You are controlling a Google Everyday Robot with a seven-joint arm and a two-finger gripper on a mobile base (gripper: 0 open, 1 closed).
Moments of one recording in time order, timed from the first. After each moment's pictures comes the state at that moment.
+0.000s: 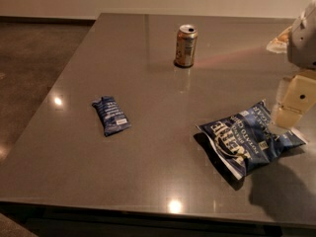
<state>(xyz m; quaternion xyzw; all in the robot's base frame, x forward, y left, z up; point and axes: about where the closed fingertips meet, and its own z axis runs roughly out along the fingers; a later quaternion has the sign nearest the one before) 0.438 -0.217 0.976 -0.60 0.78 -0.03 0.16</state>
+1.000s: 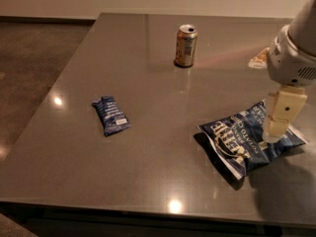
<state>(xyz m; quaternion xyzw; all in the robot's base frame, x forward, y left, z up) 0.456 -0.217 0.928 -0.66 0.74 -0.03 0.12</state>
